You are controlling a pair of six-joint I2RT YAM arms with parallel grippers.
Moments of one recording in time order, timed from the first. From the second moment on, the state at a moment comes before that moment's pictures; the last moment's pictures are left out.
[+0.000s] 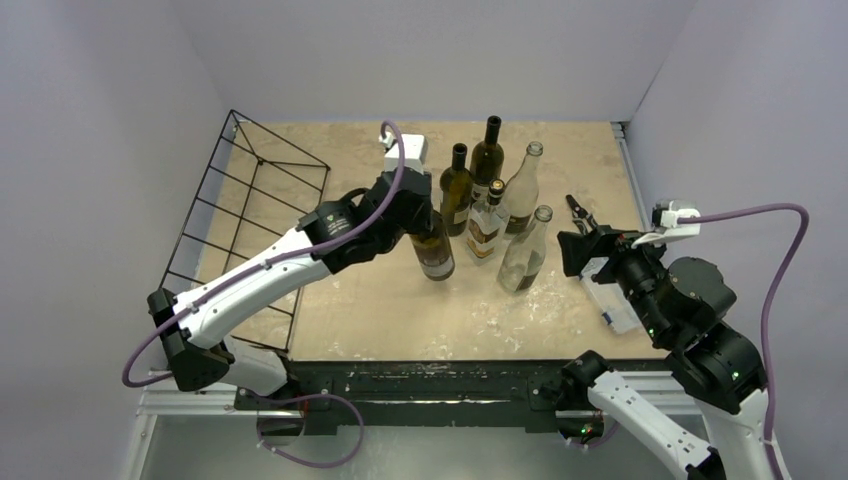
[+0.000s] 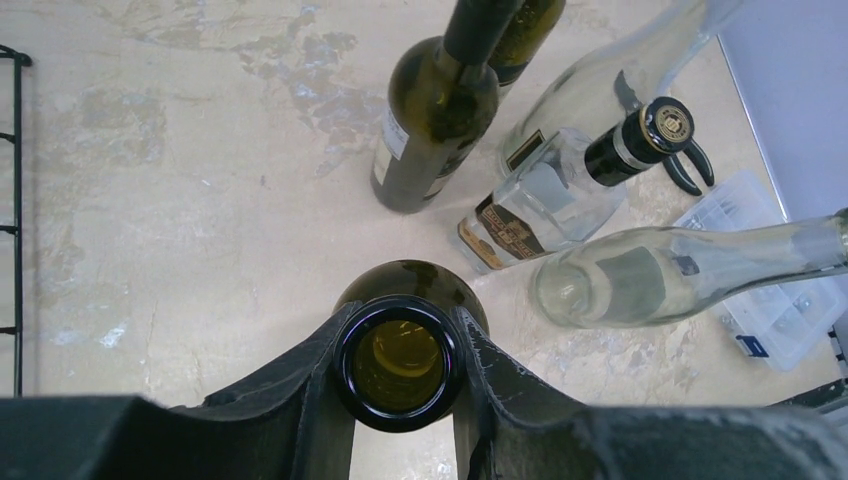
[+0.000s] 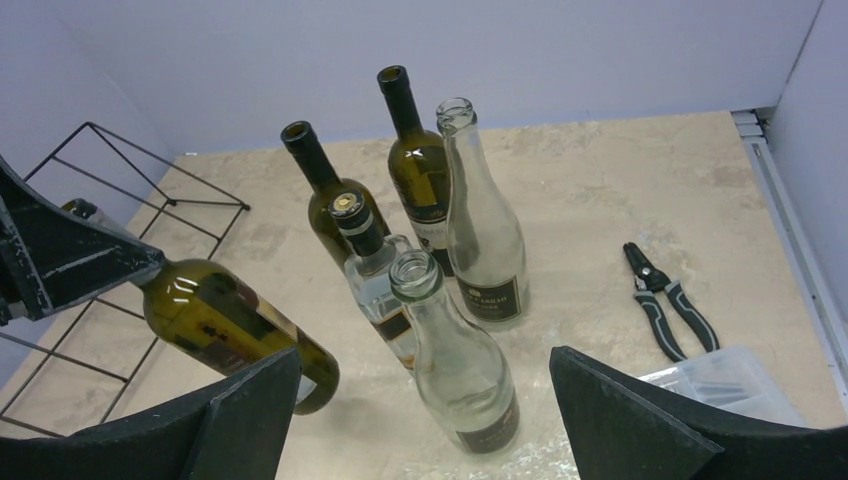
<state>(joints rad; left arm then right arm) -1.00 1.42 1.54 -0.71 -0.57 -0.59 0.56 0.53 1.19 -0.81 0.36 0.30</state>
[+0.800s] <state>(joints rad) -0.68 1.29 1.54 -0.86 -0.41 -0.57 0.56 0.57 1.13 -0.80 0.30 0.34</state>
